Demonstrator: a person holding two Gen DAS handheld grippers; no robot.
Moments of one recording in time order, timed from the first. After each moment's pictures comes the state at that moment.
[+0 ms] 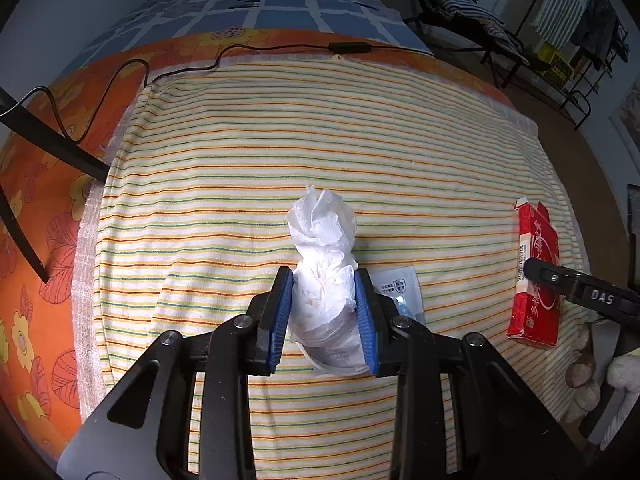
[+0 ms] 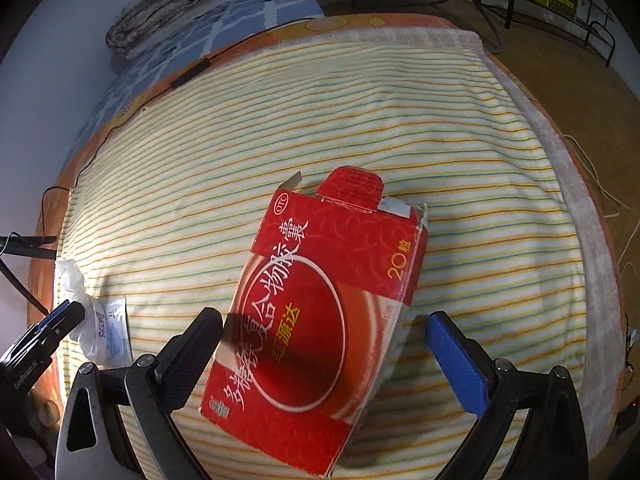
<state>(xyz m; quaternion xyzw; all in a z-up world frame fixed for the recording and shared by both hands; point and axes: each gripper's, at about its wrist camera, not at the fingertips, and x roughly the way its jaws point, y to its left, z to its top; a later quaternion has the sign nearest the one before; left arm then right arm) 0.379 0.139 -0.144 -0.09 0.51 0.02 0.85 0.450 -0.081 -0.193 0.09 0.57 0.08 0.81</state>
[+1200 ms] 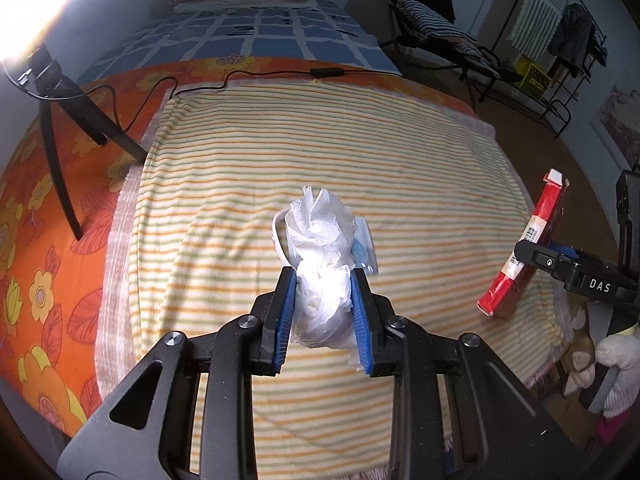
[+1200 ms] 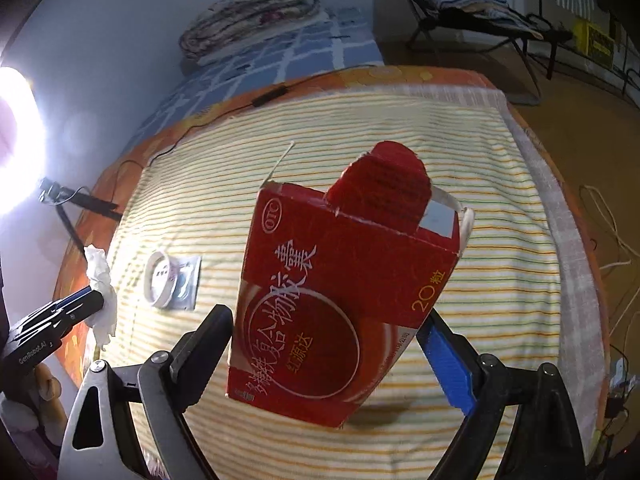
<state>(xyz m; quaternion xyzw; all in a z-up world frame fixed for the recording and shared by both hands) 0.290 0.123 -0.094 -0.09 0.47 0.00 0.88 0.370 -0.092 -0.131 0.06 0.49 0.17 0.85</state>
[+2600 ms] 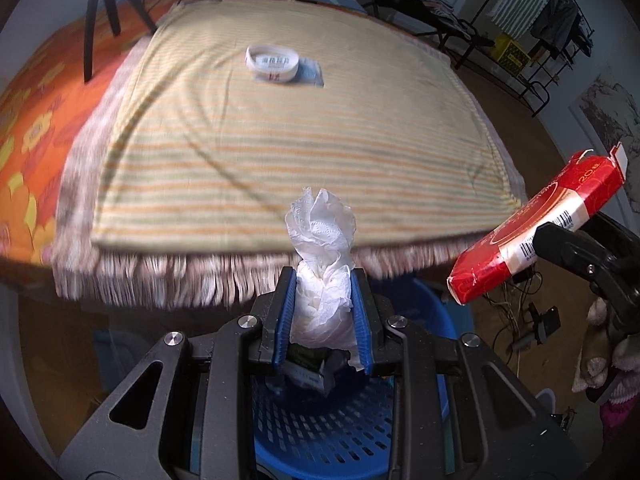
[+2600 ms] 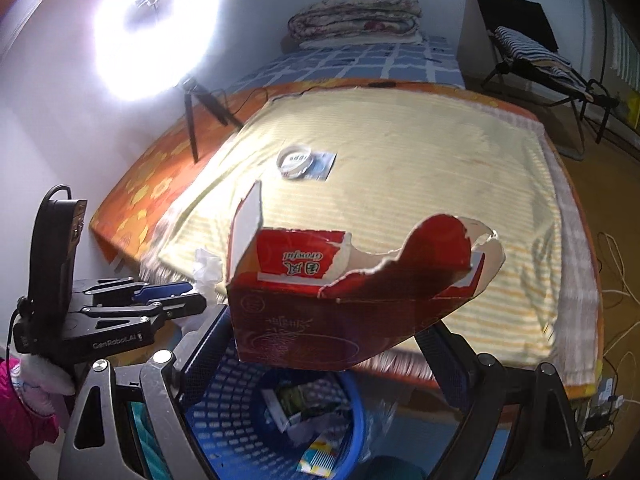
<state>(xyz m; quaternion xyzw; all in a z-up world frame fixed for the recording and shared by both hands) 0.122 0.073 -0.144 -0.14 0.52 -0.04 0.84 0.182 -0.072 -0.112 -0.03 0.46 0.29 0.84</state>
